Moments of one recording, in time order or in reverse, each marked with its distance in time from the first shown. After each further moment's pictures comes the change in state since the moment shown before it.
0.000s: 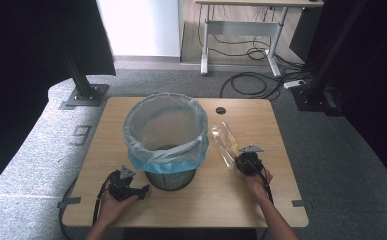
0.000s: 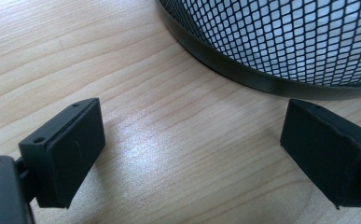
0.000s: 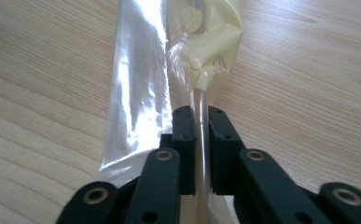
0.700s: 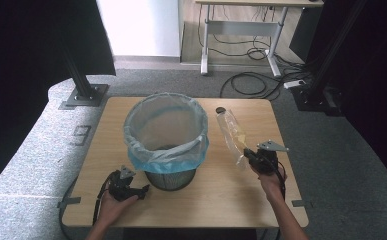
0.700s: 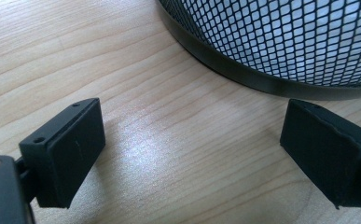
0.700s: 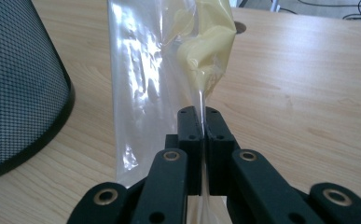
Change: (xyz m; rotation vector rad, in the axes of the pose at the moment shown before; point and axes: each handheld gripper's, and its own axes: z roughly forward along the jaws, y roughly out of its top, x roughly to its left) left arm 0.000 0.000 0.000 0.001 0.000 -0.002; right arm -0.018 0.018 -0.073 -0.209 0.103 0.070
